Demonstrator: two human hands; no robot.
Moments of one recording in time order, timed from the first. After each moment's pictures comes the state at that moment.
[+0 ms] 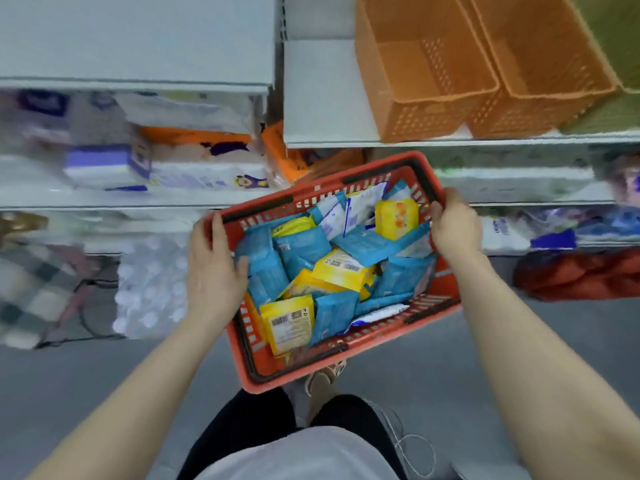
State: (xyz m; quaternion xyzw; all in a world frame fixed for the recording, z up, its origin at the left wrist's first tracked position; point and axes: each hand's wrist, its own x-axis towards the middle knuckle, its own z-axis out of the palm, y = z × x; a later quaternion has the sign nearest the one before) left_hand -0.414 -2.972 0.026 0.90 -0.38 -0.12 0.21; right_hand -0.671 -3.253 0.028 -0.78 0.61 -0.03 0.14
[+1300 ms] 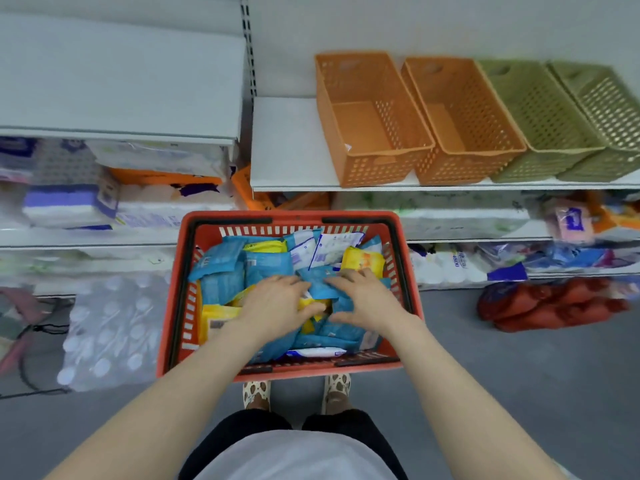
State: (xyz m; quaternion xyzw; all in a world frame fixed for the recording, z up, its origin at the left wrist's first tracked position) left_hand -0.494 -3.068 0.046 0.75 -0.62 -0.24 -0.02; right_hand -0.665 -3.186 0.035 -0.90 0.32 0.18 0.23
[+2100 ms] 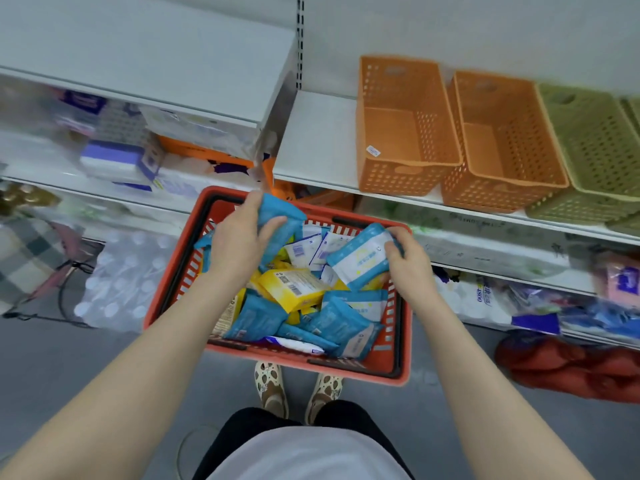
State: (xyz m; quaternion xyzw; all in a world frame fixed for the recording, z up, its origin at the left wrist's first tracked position) left_hand -0.473 -3.086 0.094 0.88 -0.35 -0.05 0.31; right_hand -0.676 -3.257 0.077 -0.75 0.46 -0.13 0.46
